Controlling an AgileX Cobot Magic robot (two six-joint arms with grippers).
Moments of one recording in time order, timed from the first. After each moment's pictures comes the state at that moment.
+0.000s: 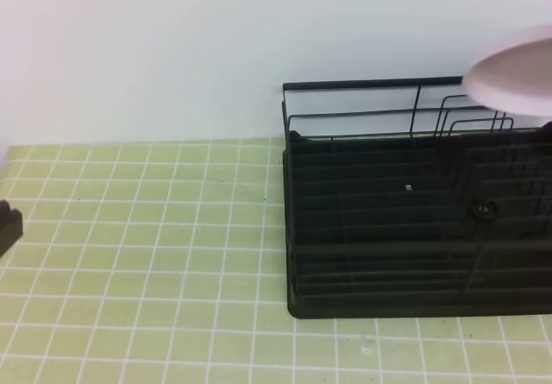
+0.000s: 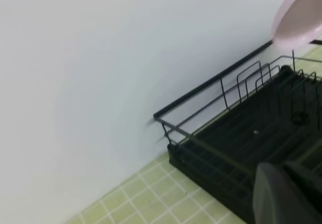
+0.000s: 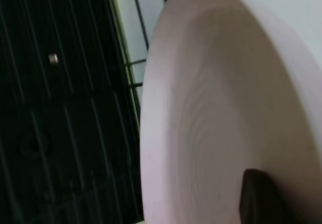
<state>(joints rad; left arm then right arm) -0.73 0.50 -0.76 0.32 0.48 -0.09 0.02 1.45 -1.38 0.44 0.69 -1.65</state>
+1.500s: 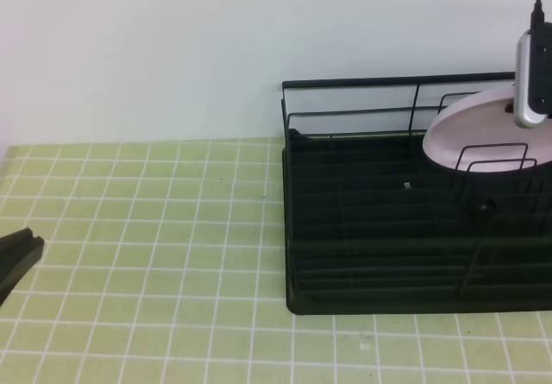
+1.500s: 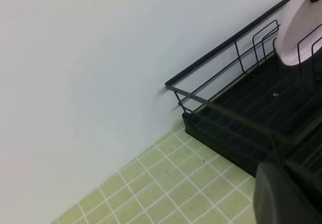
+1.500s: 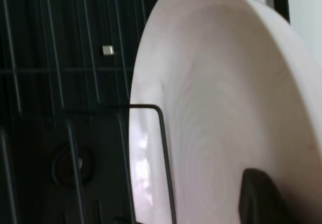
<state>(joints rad) -0.73 0.47 -0.64 0.44 0.44 -0.14 0.02 1.75 -1.39 0.58 0.55 -1.93</state>
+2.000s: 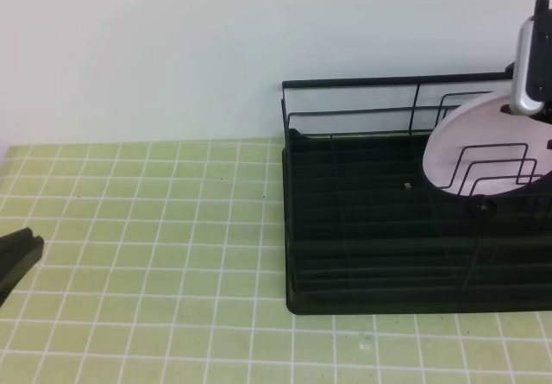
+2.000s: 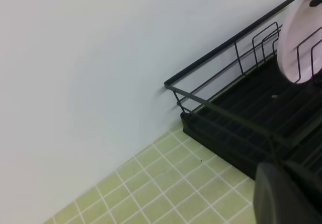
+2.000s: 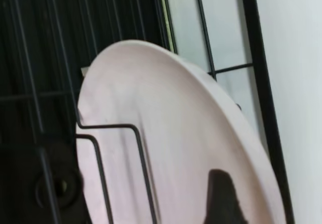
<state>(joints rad) -0.73 0.47 -0.64 0.48 0.44 -0.16 0.02 1.75 -1.39 0.64 0.52 -1.93</state>
